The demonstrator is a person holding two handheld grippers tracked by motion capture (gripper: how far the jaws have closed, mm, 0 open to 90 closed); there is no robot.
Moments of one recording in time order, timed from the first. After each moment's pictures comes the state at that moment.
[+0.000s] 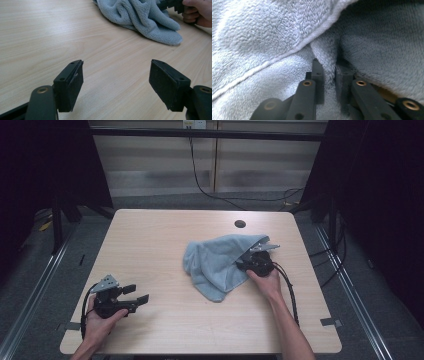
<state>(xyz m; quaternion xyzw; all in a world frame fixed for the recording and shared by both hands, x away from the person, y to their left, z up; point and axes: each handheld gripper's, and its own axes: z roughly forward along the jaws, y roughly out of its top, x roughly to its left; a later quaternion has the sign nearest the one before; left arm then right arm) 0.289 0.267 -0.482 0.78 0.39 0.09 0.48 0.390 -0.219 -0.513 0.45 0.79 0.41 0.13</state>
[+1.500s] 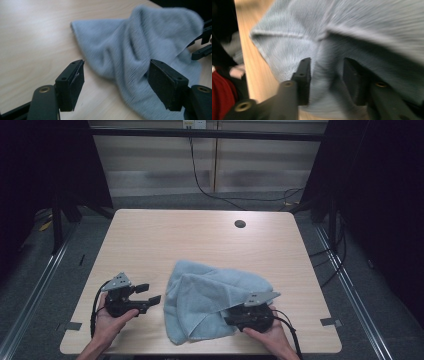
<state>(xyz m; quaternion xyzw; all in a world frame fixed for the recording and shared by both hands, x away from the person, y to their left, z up) 0.287 0.223 -0.452 0.79 0.34 0.07 0.50 0.228 -0.186 -0.492 0.34 0.82 0.45 0.04</state>
